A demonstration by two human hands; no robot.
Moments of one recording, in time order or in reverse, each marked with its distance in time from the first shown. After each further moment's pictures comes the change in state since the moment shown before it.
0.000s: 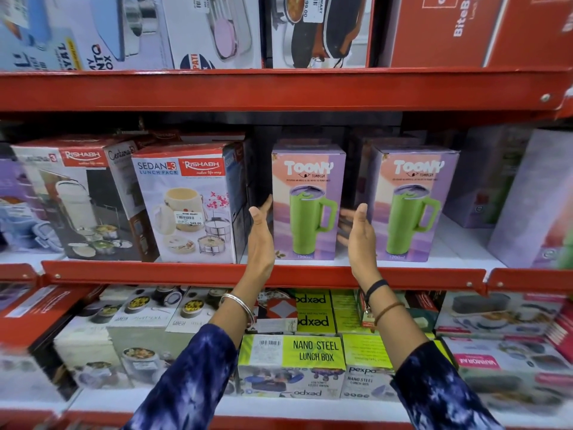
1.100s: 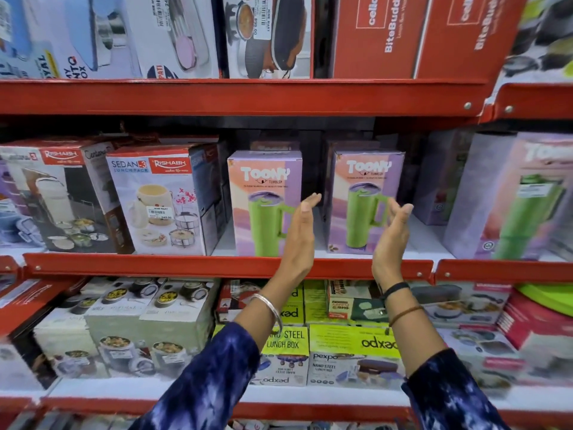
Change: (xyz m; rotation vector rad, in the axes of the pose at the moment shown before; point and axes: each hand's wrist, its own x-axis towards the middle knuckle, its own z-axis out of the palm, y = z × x) left_hand -0.068 0.035 0.122 0.103 -0.180 0.234; right_hand 0.004 -0.016 -0.113 0.182 0.261 -0.188
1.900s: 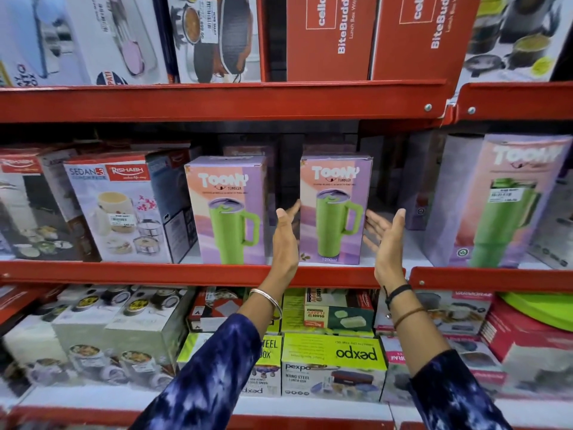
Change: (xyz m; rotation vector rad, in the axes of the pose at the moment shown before) left_hand 0.029 -0.030 0.055 -0.145 0.152 -0.195; right_hand 0.055 0.005 -0.054 0.025 -0.189 0.237
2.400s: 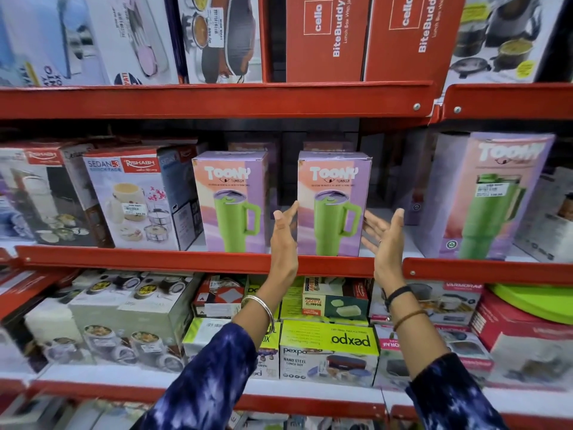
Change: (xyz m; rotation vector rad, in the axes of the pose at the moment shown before) left_hand -0.045 0.017 0.001 0.004 0.022 -0.005; right_hand -0.028 -0.007 -0.016 -0.013 -0.011 -0.008
